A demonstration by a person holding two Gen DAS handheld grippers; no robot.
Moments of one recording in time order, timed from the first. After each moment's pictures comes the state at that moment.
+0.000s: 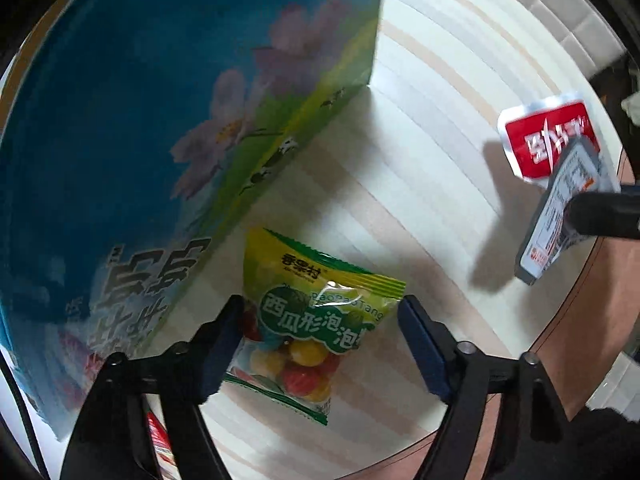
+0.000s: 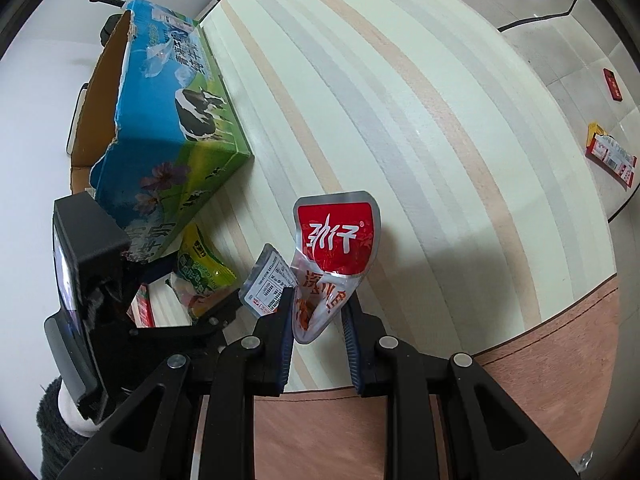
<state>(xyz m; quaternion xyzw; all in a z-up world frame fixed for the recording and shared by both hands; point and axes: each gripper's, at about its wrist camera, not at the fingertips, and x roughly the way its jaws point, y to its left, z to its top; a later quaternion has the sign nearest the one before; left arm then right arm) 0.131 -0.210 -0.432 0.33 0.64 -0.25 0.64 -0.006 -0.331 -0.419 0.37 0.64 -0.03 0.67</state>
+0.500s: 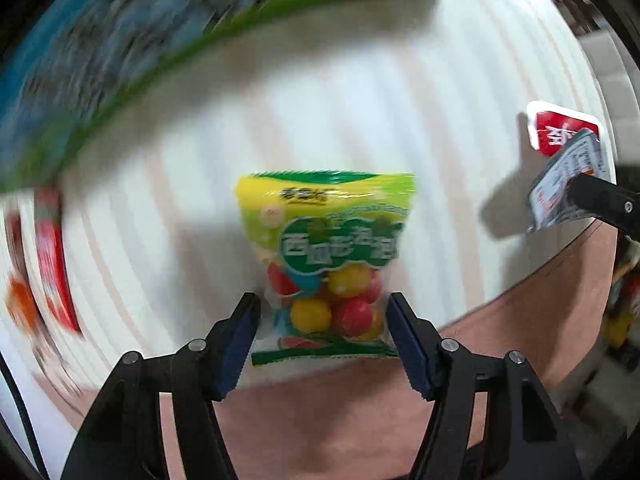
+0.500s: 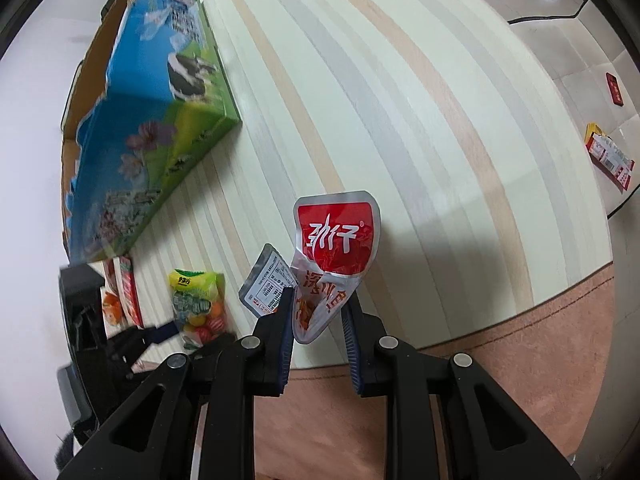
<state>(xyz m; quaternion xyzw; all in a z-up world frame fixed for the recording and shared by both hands) 0.109 -0.104 -0.444 0.14 0.76 -0.13 0.62 -0.007 -0.308 -0.433 0.35 0.66 -0.02 0.66</state>
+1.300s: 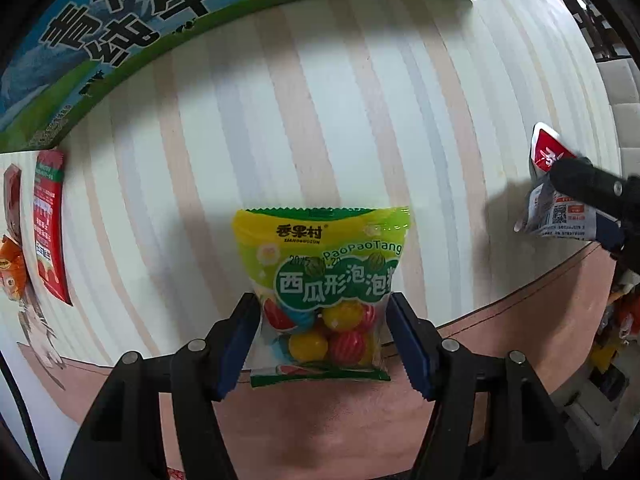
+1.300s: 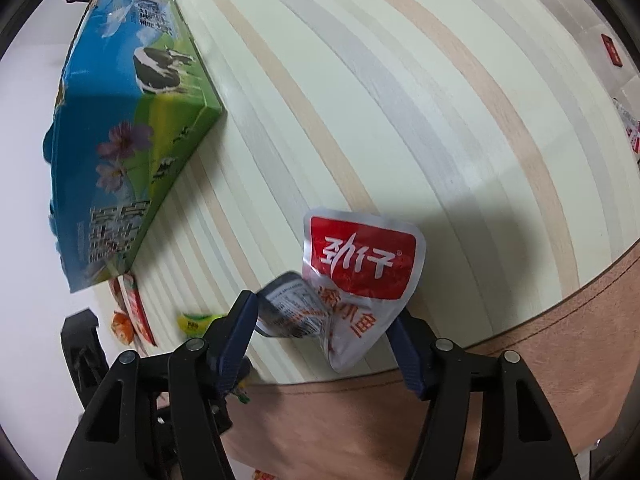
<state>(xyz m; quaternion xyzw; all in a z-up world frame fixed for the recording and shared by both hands) 0.127 -0.108 -0.466 0.12 0.76 -0.11 0.63 0.003 -0.291 -0.457 0.39 0.66 -0.04 0.64</state>
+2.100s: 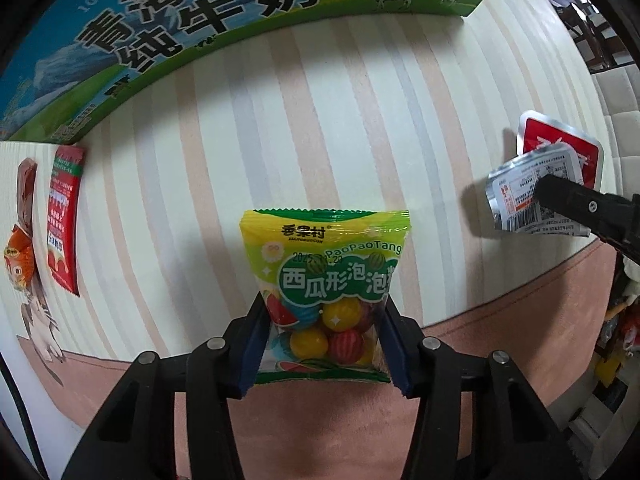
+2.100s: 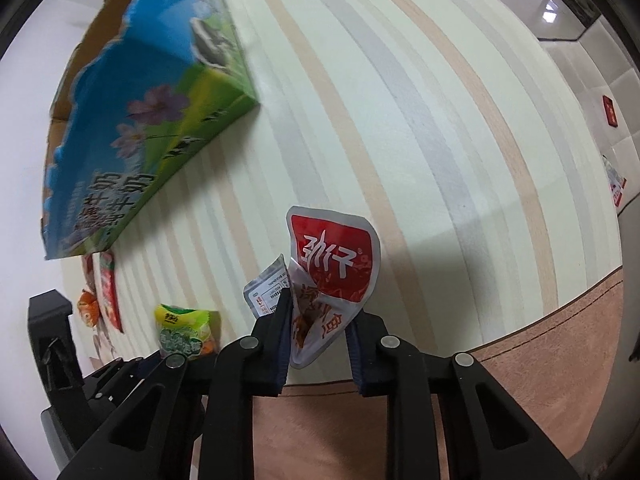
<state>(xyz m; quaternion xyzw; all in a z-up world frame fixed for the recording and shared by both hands) 0.065 -0.119 -0.409 0.11 0.73 -0.10 0.66 0.006 -0.266 -0.429 0.31 0.65 -0.03 0.69</state>
